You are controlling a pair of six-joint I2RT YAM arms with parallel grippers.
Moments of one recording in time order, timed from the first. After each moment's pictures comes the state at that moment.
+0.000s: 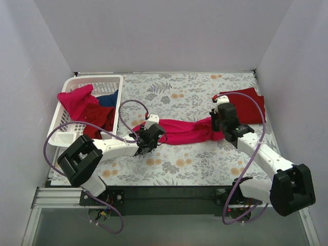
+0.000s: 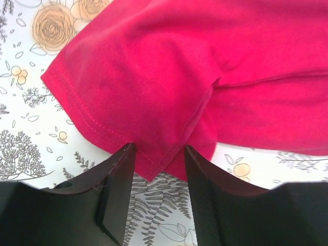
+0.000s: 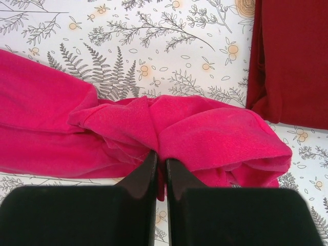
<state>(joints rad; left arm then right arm) -0.86 1.55 0.78 -0.15 -0.57 -0.50 0.39 1.17 0.74 -0.23 0.16 0.11</state>
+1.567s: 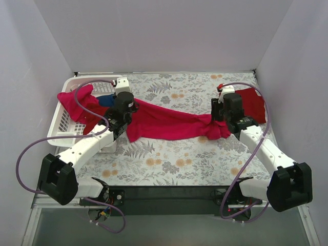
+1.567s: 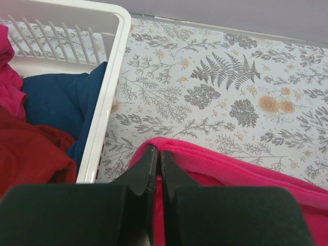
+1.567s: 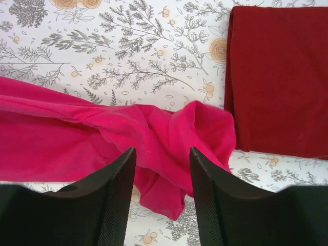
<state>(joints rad) -0.52 1.31 0.96 0.00 -0.59 -0.30 0.32 1.21 0.87 -0.24 0.14 0.08</state>
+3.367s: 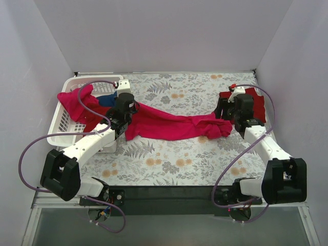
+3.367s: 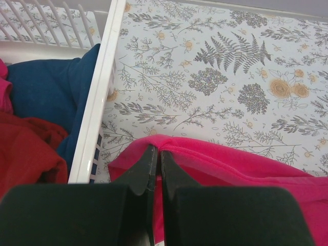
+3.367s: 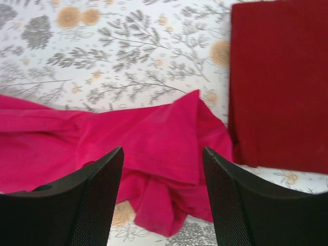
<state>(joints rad) -0.49 1.35 0.92 0.02 -0.53 -0.29 0.15 1.25 0.79 -0.06 -0.12 0.12</state>
